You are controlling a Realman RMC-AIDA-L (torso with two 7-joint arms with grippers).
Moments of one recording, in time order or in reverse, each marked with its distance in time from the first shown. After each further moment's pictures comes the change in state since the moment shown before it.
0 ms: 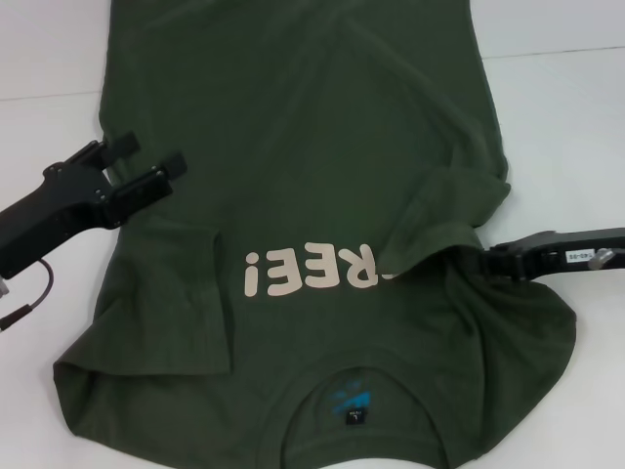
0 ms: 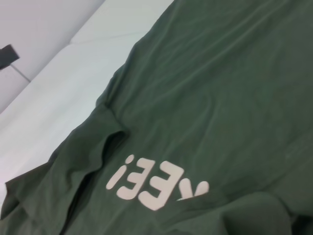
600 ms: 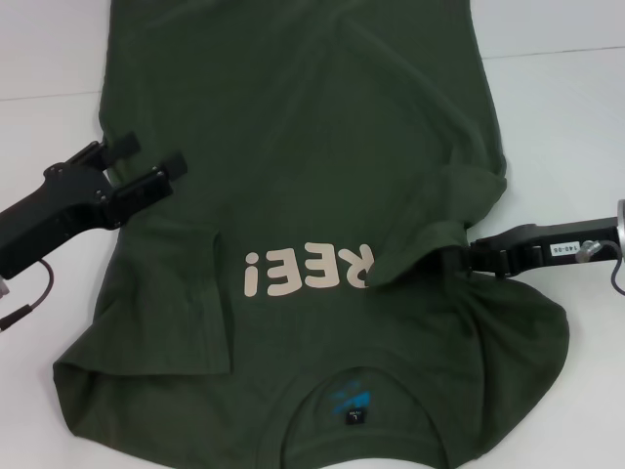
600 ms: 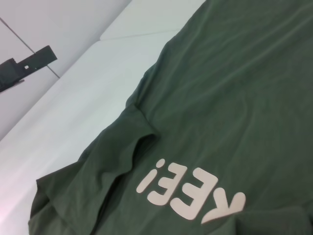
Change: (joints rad) left arm -0.001 0.001 0.000 0.001 0.002 0.000 0.000; right arm 0.034 0.004 -0.005 0.000 0.007 -0.049 0.002
